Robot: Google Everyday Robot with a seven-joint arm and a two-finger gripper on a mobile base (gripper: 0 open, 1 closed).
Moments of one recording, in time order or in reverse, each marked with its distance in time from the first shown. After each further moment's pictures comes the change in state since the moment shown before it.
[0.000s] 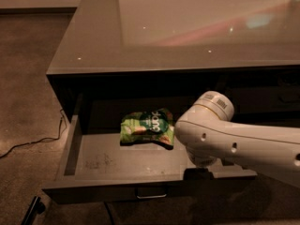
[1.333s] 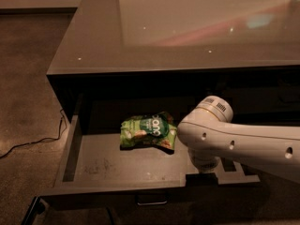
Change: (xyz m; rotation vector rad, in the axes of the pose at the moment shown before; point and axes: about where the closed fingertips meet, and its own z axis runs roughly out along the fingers) arm 0.005 0.013 0.027 -0.080 -0.003 -0.004
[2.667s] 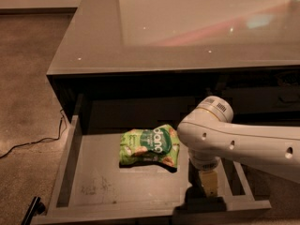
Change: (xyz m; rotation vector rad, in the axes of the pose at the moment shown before) arm 0.000 0.000 0.000 0.000 0.000 0.000
